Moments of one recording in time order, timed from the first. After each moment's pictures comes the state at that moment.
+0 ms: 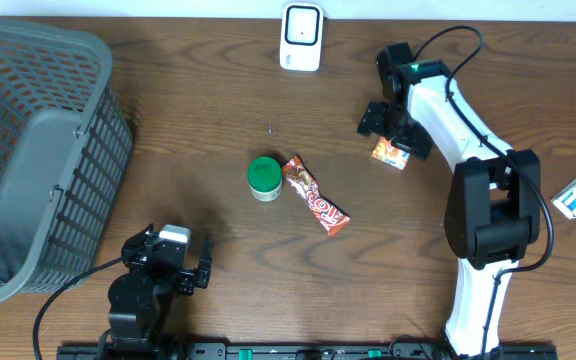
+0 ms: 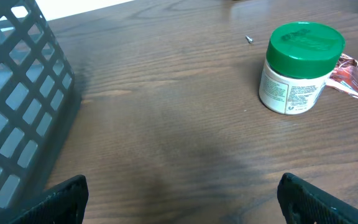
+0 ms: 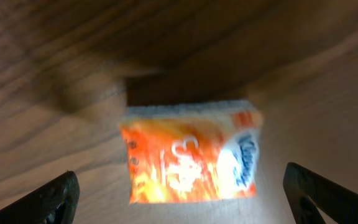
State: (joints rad) left arm -0.09 0.01 0.15 -0.58 0.05 0.17; right arm 0.23 2.17 1.71 -1.05 0.10 0.70
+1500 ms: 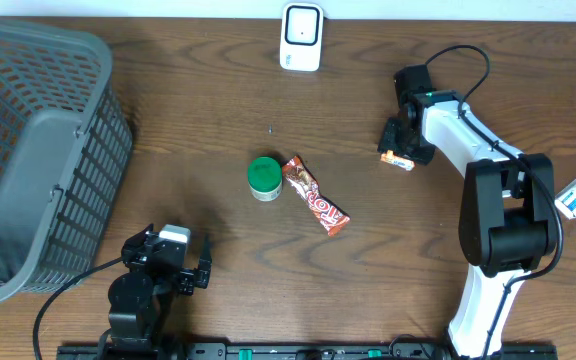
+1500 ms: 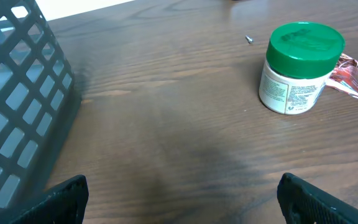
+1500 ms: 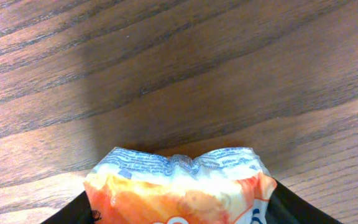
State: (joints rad) left arm -0.09 0.01 0.15 -0.58 0.05 0.17; right arm 0.16 2.11 1.46 -0.75 0.07 0.51
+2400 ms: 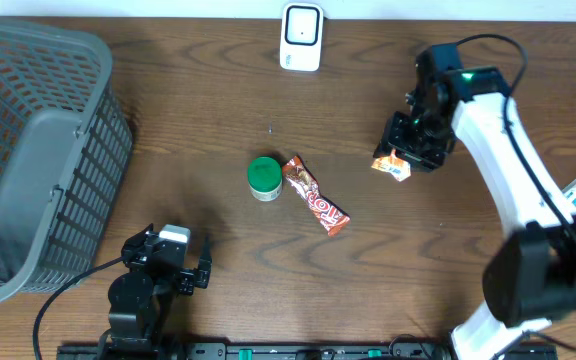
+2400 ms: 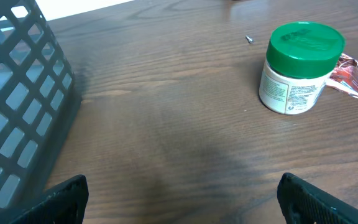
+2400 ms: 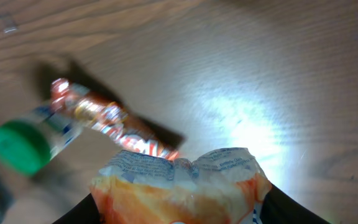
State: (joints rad) left arm -0.09 0.01 0.15 -0.58 0.05 0.17; right arm 0.17 1.82 1.59 -1.25 -0.29 0.51
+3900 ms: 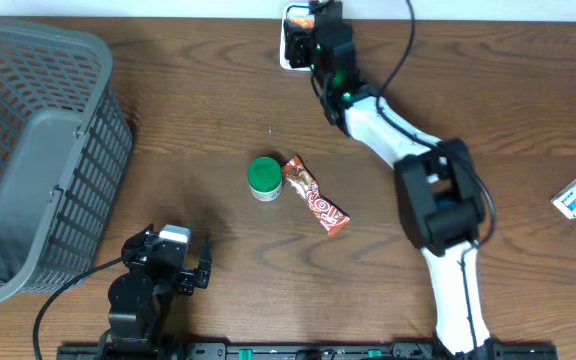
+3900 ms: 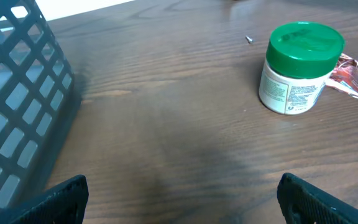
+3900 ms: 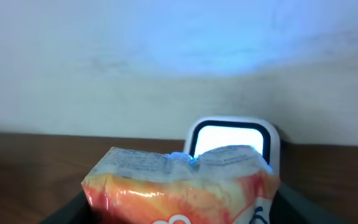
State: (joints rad) left arm -0.09 0.01 0.15 -0.58 0.05 0.17; right arm 0.43 2.36 1.77 0.35 0.08 0.30
